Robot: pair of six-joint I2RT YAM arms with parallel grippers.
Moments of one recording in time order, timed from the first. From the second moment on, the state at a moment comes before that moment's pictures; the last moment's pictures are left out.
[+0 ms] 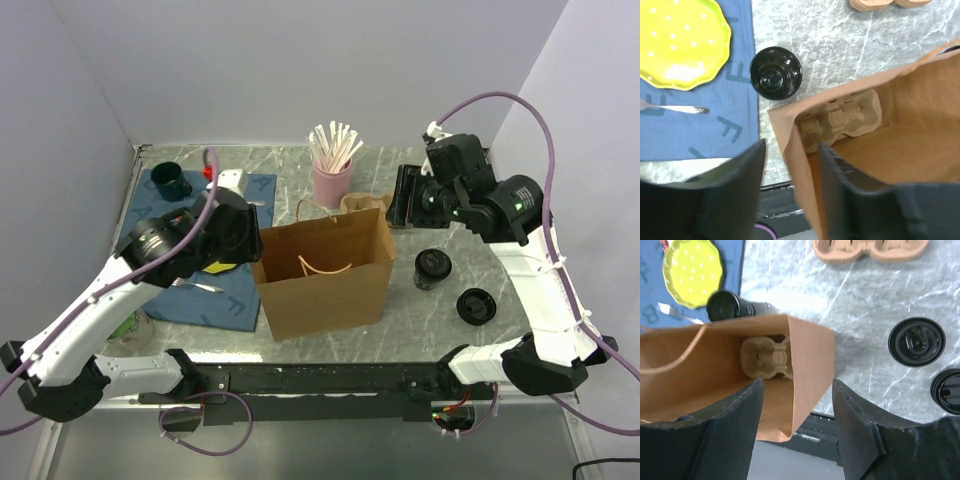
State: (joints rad) left arm -0.84 1.13 1.53 -1.17 -0.35 -0.69; right arm 0.57 1.31 1.90 -1.38 0.12 0.51
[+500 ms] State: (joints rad) left arm -0.68 1.06 1.42 -0.92 -0.24 -0.47; right arm 0.29 1.33 1.88 -1.34 0.10 0.48
